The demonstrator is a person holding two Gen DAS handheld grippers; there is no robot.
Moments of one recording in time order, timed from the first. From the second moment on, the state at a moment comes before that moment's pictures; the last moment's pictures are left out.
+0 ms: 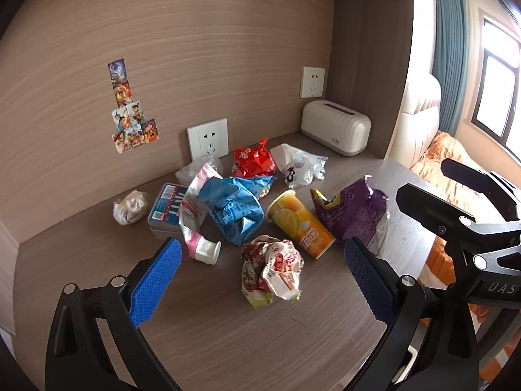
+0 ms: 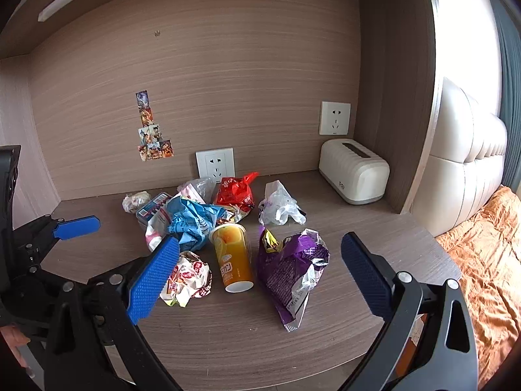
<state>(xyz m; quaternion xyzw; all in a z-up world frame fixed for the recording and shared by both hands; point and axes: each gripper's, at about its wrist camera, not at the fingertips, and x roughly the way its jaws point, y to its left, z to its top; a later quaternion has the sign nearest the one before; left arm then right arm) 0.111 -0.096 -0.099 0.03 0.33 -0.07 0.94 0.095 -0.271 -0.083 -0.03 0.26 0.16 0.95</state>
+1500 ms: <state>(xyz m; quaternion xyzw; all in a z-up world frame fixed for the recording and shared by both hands) 0.101 -0.209 -0.075 0.08 0.33 -0.22 0.91 0.054 -0.377 -0.063 0.04 0.25 0.05 0.97</state>
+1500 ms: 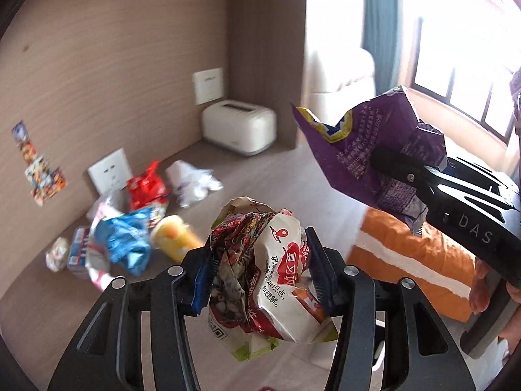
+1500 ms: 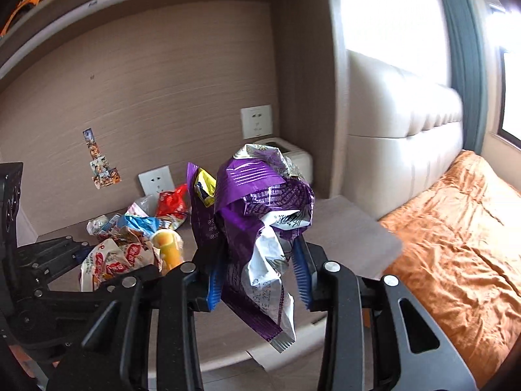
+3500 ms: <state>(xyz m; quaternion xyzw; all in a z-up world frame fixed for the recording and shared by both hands) -0.046 -0.476 -0.612 0.24 0.49 -0.50 0.67 -0.097 -0.594 -0.586 0.21 0.53 -0.17 0.80</state>
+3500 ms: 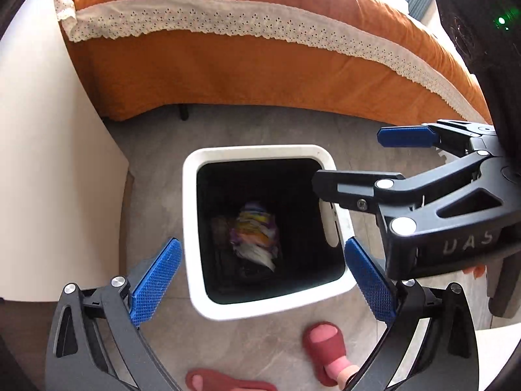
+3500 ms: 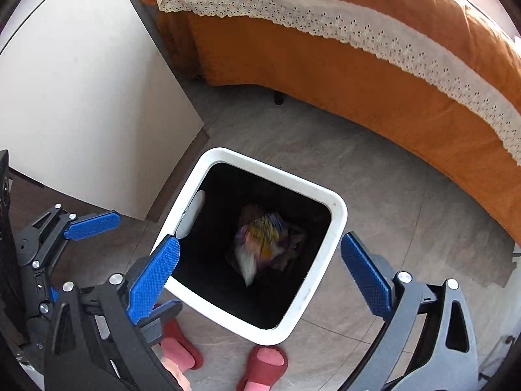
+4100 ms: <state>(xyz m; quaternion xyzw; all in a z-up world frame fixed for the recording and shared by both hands) -0.016 -0.442 -0.416 0.19 0.45 -0.47 0.74 -0.084 -0.566 -0.397 0.17 0.47 -0.16 0.85</state>
